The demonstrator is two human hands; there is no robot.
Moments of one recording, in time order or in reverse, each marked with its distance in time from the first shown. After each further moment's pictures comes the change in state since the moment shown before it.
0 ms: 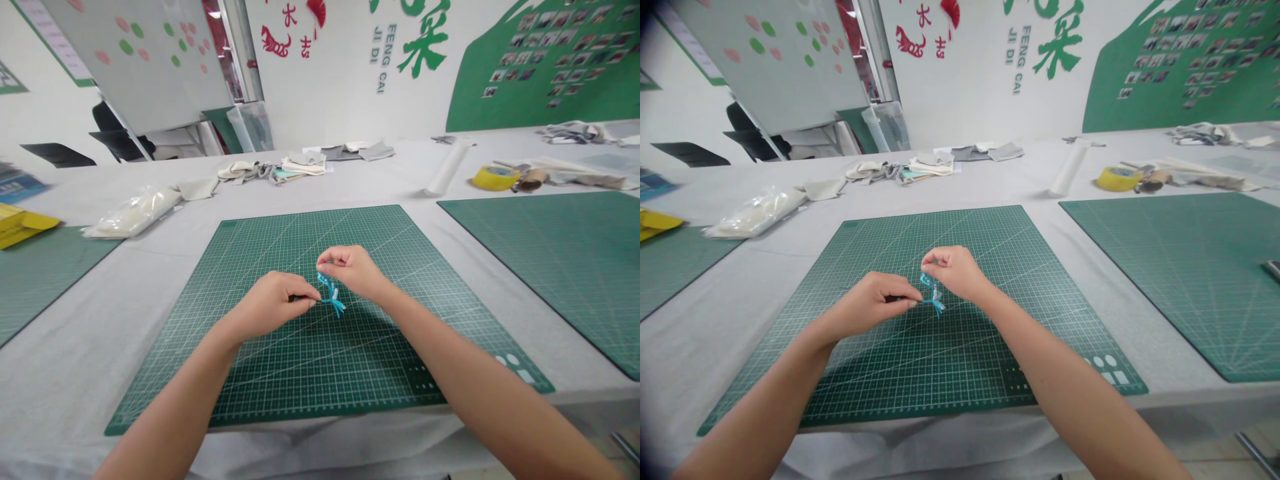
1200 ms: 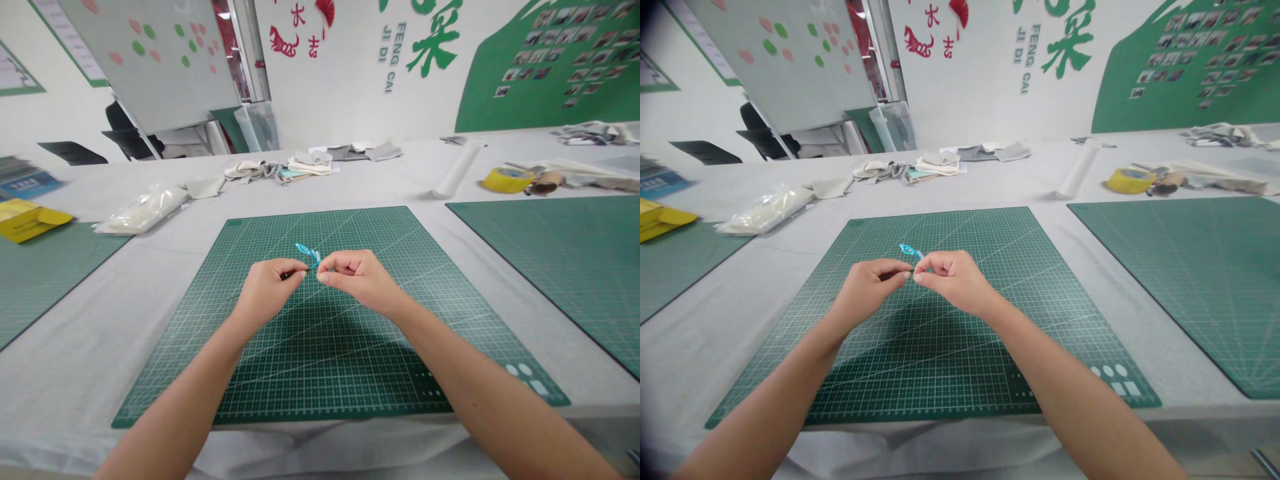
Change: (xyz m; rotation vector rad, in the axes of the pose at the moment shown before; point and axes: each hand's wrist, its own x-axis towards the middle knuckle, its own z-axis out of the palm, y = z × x) left_hand 0.003 -0.018 0.006 -0.018 0.433 -0.262; right_hand -0.016 -0.029 -0.003 0.240 -0.079 -0.021
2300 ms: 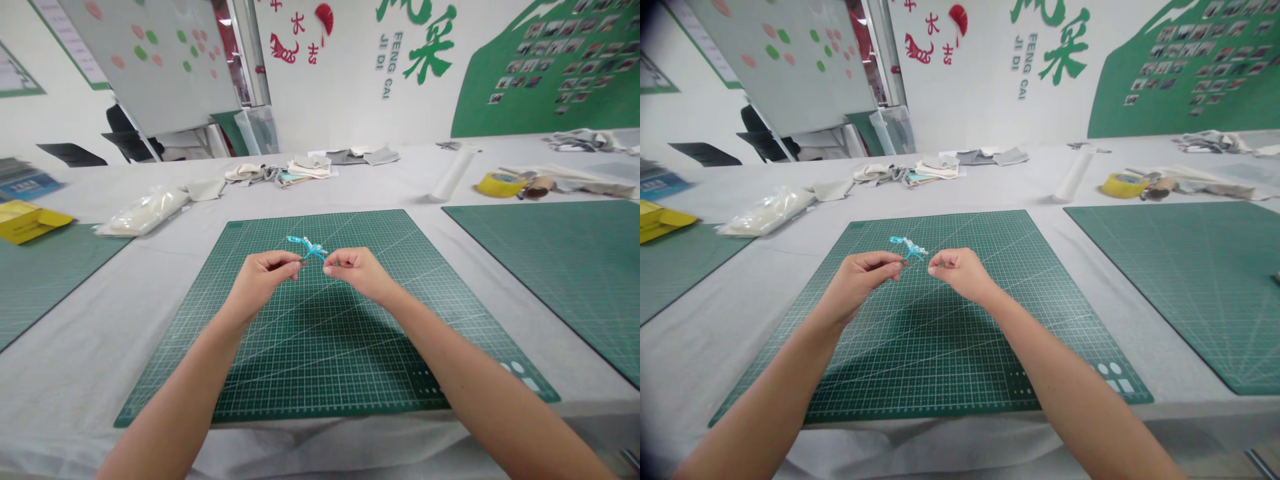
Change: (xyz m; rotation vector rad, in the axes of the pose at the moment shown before) left_hand 0.004 0.006 -0.014 -0.430 0.039 -0.113; right_hand 0.015 0.026 -0.009 -0.124 0.052 0.095
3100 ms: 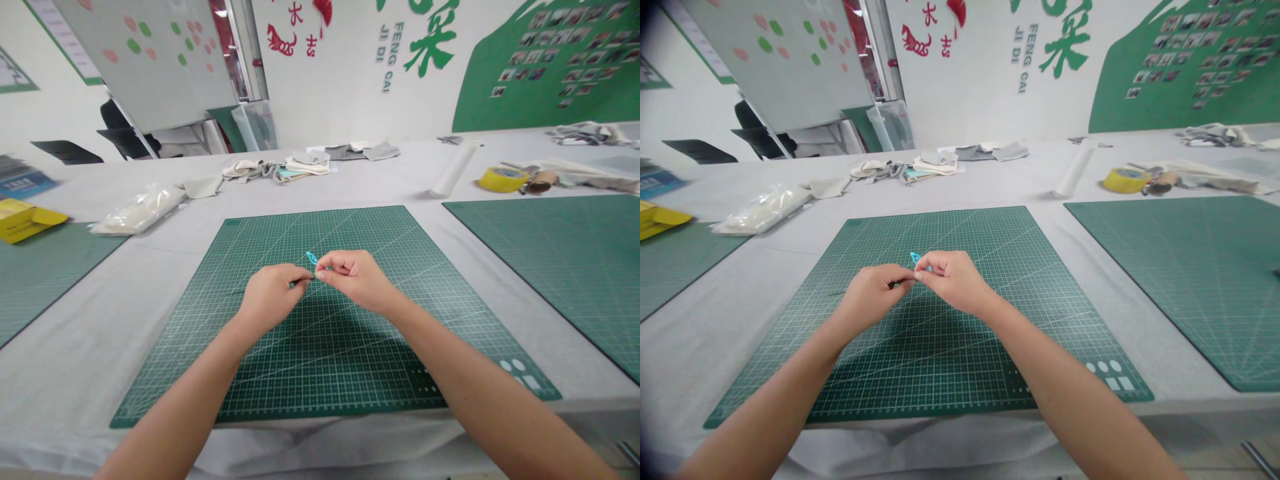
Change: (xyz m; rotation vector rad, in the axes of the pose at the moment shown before) left_hand -0.009 -0.009 0.018 0.727 -0.146 0.209; right_hand -0.016 -0.024 0.006 -0.099 0.003 -0.142
